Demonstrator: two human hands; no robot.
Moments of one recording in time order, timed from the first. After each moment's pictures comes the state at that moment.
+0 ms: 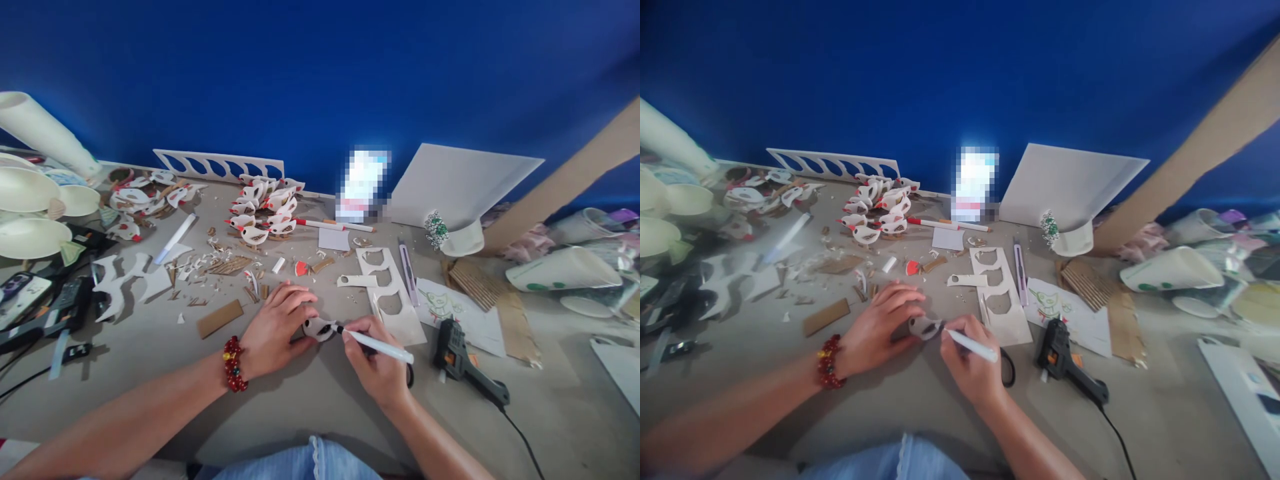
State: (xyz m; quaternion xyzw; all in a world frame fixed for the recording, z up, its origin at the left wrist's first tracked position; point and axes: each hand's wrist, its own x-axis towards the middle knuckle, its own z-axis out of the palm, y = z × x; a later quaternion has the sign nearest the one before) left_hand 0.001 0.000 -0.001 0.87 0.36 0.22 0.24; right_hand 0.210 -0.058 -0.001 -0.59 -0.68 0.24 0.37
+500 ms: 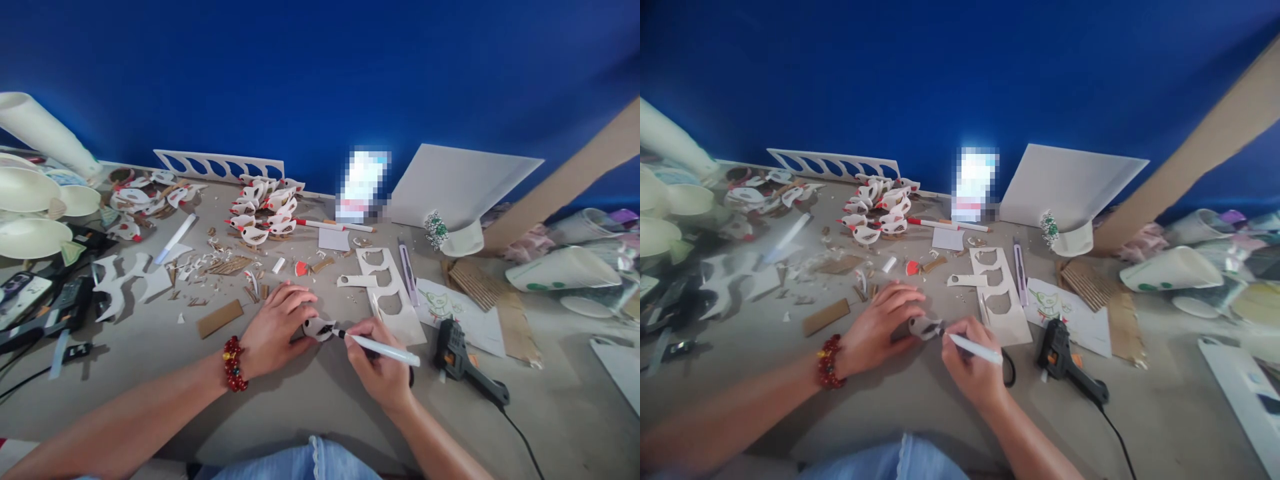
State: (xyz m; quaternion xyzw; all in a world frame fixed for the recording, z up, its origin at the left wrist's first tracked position) left_hand 0.001 0.001 0.000 0.88 0.36 0.22 0.24; right_hand 0.212 -0.058 0.001 -0.59 -0.67 0.23 0.38
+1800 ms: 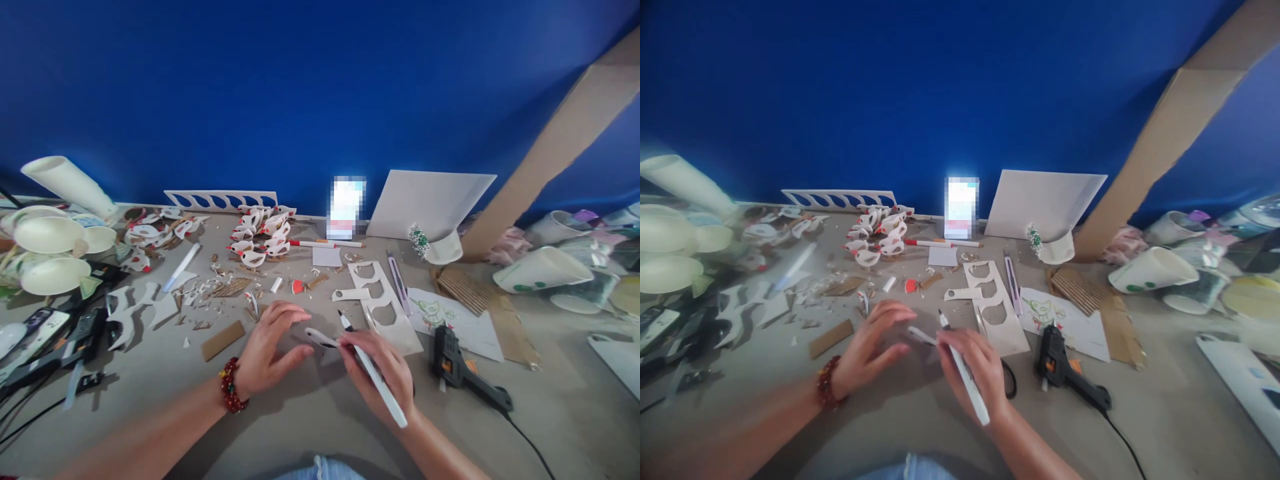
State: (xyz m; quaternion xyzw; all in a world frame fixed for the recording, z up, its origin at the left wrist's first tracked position) left_hand -0.007 -0.004 0.012 0.82 0.36 0.31 0.31; right_hand 0.210 -0.058 0.017 -0.48 -0.72 0.16 0.47
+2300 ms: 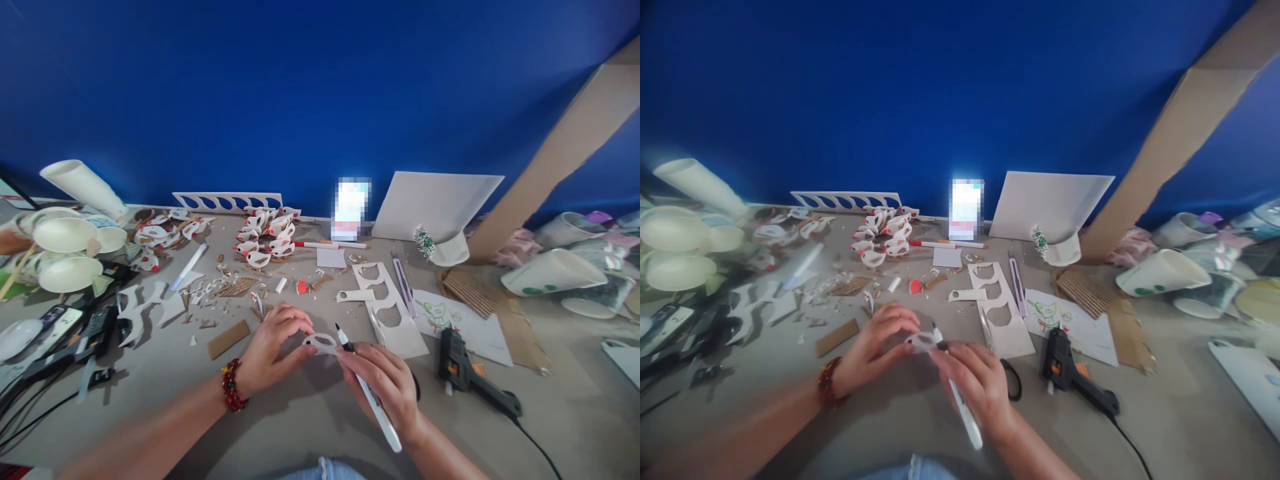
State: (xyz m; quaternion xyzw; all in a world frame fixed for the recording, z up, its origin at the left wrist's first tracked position) left_hand -0.009 -0.001 0.019 0.82 0.36 0.28 0.34; right_hand 0.217 -0.064 0.010 -0.41 -0.82 0.01 0.40
